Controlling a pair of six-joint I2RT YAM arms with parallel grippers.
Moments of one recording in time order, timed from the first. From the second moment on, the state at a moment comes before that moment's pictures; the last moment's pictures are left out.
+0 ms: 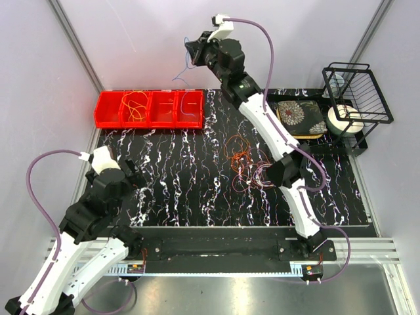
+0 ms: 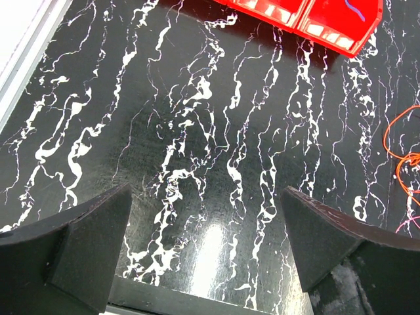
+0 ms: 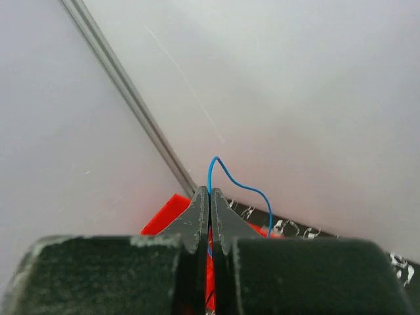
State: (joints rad) left arm -0.53 0.49 0.86 -0.95 -0.61 -0.60; right arm 0.63 2.32 2.68 -0.17 0.02 0.38
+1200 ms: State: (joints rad) left arm -0.49 0.51 0.86 -0.95 -0.61 -0.60; right arm 0.61 2.59 2.45 -0.02 0.01 0.44
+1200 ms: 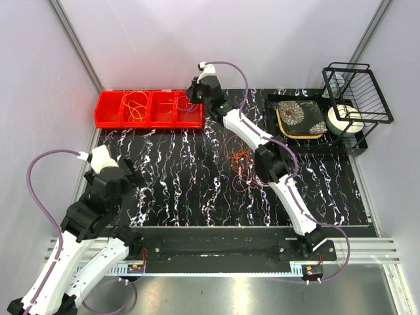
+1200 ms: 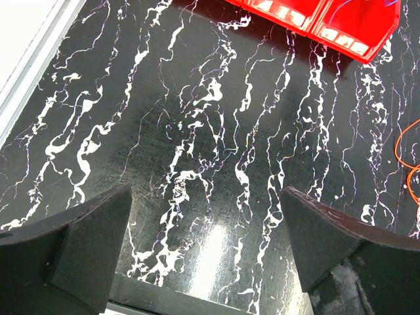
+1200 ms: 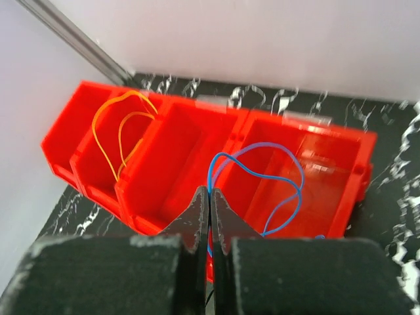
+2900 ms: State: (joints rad) left arm -0.56 0.91 0.88 -0.69 -0.30 -0.56; right arm 0.57 1.57 1.46 -0.21 0.28 0.69
